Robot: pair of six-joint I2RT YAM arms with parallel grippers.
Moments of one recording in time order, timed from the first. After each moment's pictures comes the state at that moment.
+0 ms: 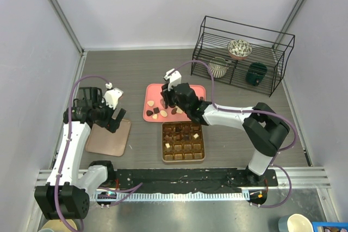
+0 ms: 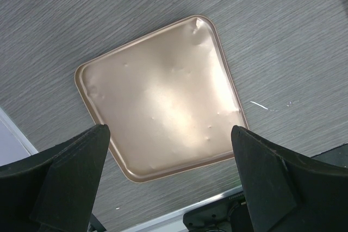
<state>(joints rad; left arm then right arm) 0.02 0.97 0.90 -0.96 0.20 0.53 0.87 1.73 1.02 0.43 0.24 0.10</state>
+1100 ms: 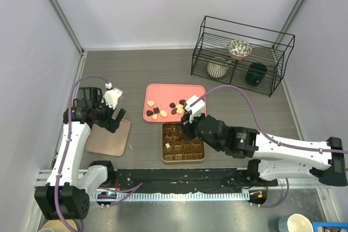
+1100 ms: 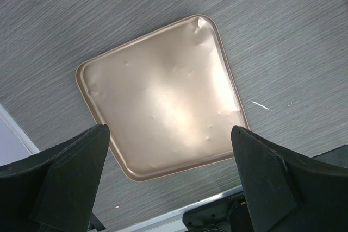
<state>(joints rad) 0.02 0.97 0.90 -0.96 0.19 0.52 1.27 1.03 0.88 -0.22 0.52 0.23</state>
